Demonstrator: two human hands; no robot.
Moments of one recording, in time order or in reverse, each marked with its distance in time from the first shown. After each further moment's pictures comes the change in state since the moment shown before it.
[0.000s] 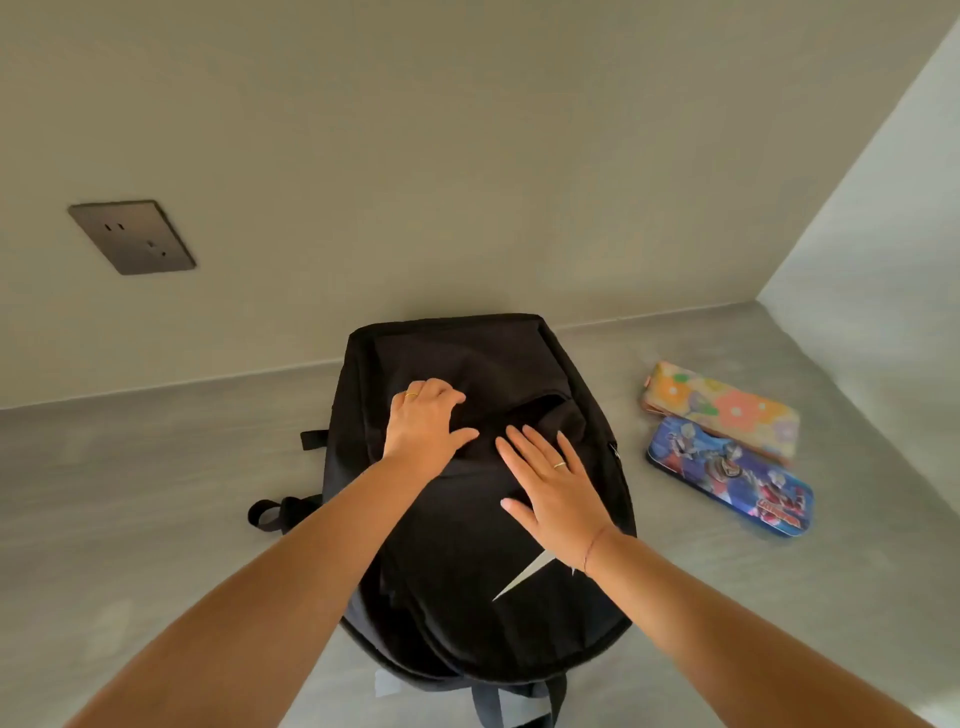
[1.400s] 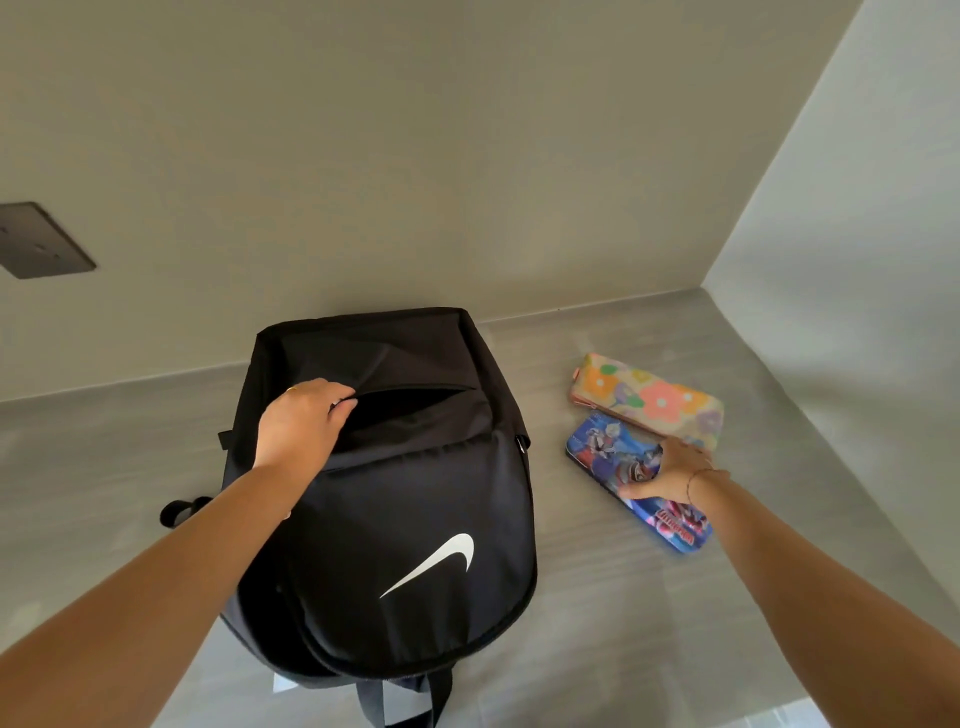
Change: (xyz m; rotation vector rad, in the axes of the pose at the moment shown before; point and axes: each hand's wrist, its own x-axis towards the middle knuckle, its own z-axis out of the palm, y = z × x) left_hand -0.011 0.017 -0.022 -0.085 0.224 -0.099; right_hand -0.073 0.242 -0.010 0.319 -0.527 0.871
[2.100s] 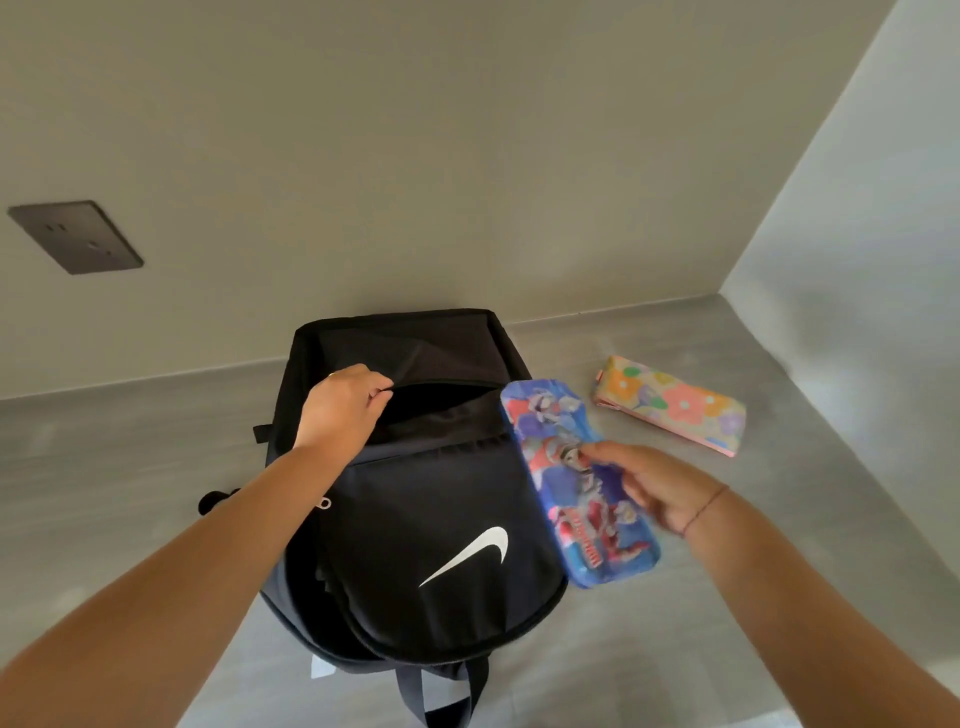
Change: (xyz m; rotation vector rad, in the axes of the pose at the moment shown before) left_hand 0.003 0.006 -0.018 -0.060 -0.066 0.024; right_hand -0.133 -0.091 -0.024 1.137 -0.612 -0.097
